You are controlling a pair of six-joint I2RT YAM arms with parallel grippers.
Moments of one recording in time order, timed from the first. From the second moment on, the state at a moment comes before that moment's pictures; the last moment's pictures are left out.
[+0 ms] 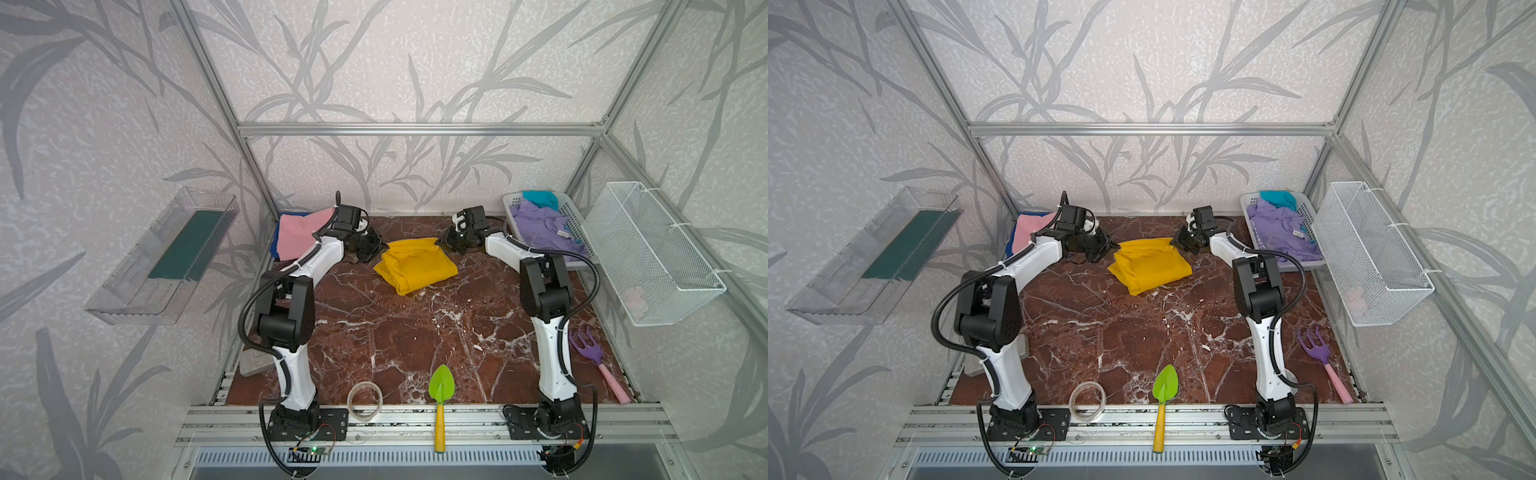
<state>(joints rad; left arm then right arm) -0.21 1.87 1.49 -0.44 0.54 -0.87 0.27 2.27 1.77 -0.26 -0.52 0.73</state>
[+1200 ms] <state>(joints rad) -0.13 1.59 1.15 -0.53 0.29 -0.87 0.43 2.26 1.85 -0.29 -0.47 0.51</state>
